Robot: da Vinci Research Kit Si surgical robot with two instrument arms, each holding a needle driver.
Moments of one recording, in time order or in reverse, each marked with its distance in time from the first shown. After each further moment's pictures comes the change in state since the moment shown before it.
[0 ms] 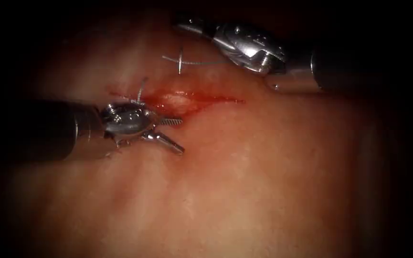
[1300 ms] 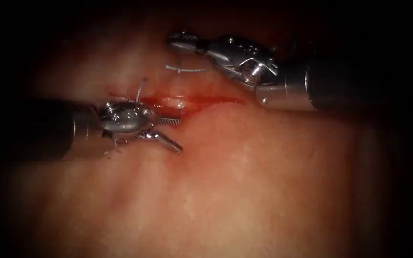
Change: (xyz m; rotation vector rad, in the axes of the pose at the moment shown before) right arm -0.001 -0.004 0.000 0.094 -0.105 0.349; left arm 0.000 0.000 0.000 -0.005 0.000 0.000
